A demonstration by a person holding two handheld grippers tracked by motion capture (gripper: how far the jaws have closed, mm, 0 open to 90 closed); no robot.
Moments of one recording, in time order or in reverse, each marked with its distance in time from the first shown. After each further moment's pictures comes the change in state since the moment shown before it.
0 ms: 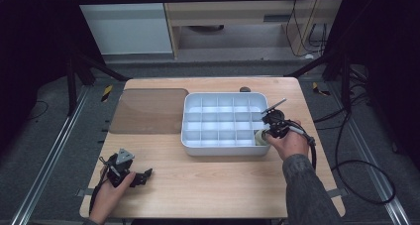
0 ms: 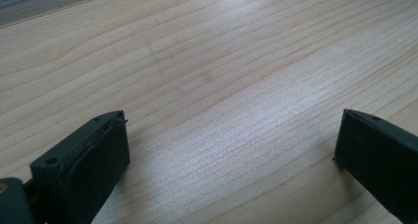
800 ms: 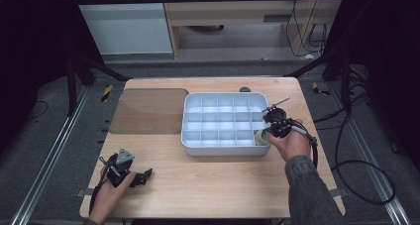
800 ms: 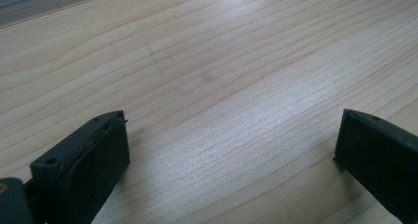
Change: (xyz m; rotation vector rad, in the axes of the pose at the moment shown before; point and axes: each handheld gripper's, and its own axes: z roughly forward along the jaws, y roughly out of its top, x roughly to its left) left arm 0.000 0.000 0.000 0.001 -0.001 0.001; right arm 0.003 0.001 -0.016 -0.072 0.021 -0.011
